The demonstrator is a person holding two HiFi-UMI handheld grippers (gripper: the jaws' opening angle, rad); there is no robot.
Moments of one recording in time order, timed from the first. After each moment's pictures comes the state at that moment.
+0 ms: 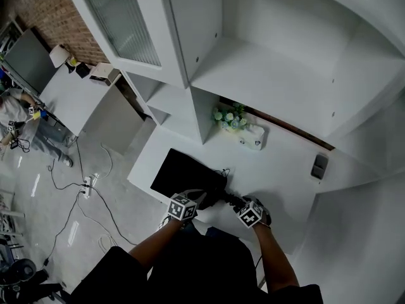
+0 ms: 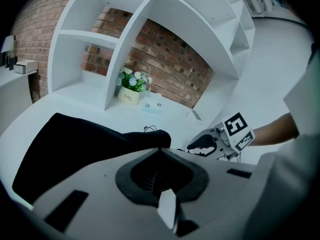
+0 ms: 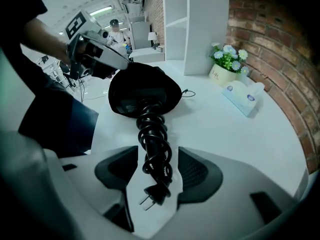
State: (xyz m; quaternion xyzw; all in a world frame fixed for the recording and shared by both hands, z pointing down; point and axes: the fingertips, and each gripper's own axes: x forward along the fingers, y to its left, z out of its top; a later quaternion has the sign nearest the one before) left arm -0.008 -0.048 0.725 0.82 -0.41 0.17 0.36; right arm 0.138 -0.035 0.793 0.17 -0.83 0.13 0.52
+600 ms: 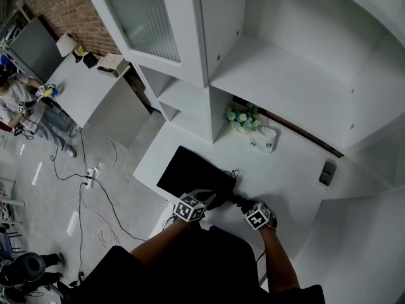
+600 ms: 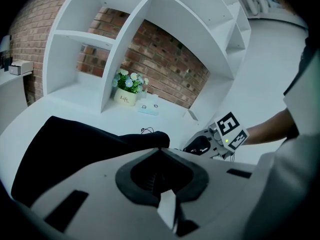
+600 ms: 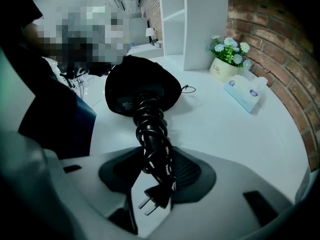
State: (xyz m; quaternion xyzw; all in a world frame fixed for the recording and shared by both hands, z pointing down) left arm -0.003 -0.051 0.721 0.83 -0.40 0.16 0.35; right arm 0.138 -0.040 0.799 0.16 -0.82 0.15 0.53
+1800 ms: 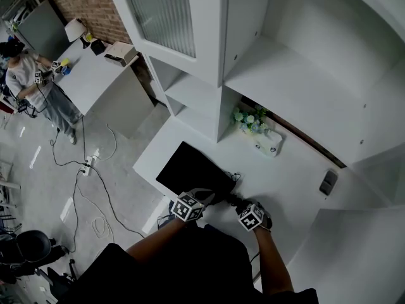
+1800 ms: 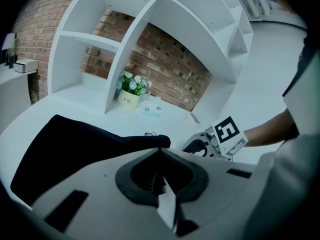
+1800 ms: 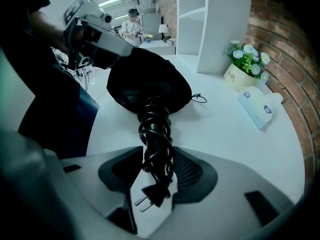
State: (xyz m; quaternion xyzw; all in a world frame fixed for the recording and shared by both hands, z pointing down) left arm -0.014 -0.053 0.715 0.83 -0.41 0.16 0.35; right arm 0.114 -0.039 0.808 0.11 -0.82 0.10 0.56
